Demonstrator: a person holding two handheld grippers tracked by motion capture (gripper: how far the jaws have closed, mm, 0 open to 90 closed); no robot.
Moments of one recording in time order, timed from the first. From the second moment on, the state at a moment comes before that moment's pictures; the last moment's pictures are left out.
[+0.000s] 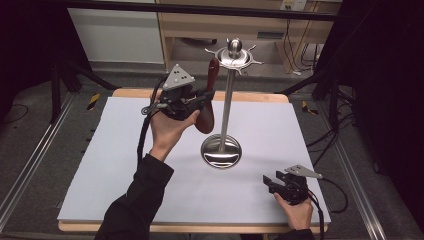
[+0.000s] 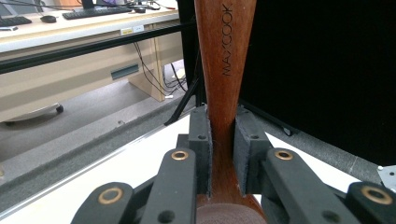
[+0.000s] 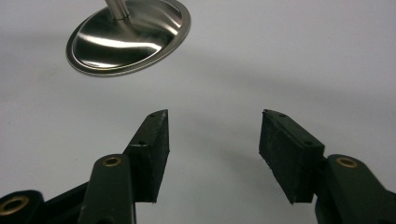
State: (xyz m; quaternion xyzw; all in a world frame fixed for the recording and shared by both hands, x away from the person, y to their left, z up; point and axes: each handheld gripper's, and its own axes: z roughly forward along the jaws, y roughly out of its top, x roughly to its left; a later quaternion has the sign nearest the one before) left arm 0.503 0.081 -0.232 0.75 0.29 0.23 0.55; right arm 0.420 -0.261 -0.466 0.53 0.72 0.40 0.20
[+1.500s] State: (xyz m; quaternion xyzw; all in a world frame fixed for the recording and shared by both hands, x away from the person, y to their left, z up) left arm 0.480 0.105 -0.292 0.73 0.30 0.27 0.55; right arm 0.420 -0.260 -0.468 0.53 0.72 0.40 0.21
